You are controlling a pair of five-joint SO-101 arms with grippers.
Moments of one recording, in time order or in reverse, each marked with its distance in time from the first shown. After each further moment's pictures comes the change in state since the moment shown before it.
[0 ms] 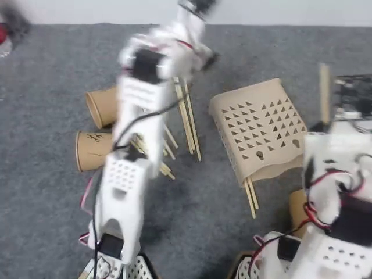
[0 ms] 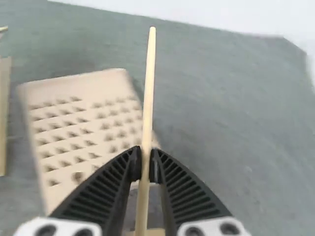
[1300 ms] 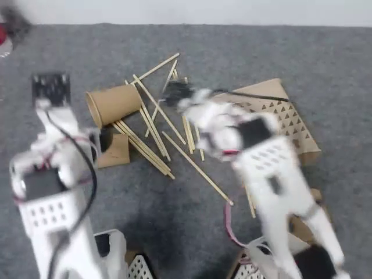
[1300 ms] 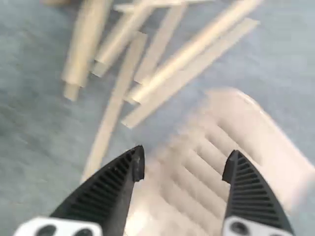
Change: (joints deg) left arm -32.6 -97.0 130.9 -19.7 6.2; right arm -34.1 27.6 1.8 -6.1 23.0
